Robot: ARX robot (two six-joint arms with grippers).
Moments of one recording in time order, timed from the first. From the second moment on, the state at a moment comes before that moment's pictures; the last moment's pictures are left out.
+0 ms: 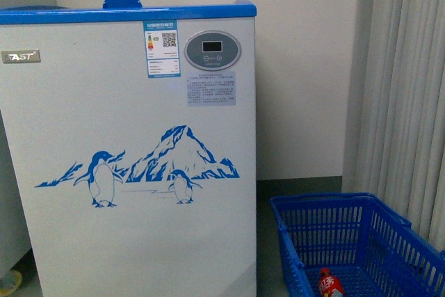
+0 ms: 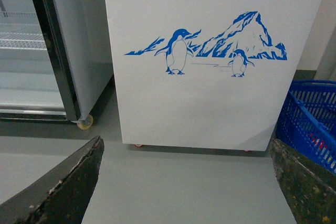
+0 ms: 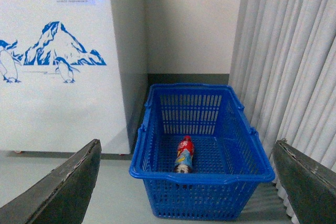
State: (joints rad) left arm 0.00 0.00 0.02 -0.01 0.00 0.00; right arm 0.00 0.00 0.04 0.00 0.00 0.00
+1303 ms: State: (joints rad) left arm 0.00 0.00 0.02 -0.01 0.00 0.00; right arm 0.00 0.00 0.04 0.00 0.00 0.00
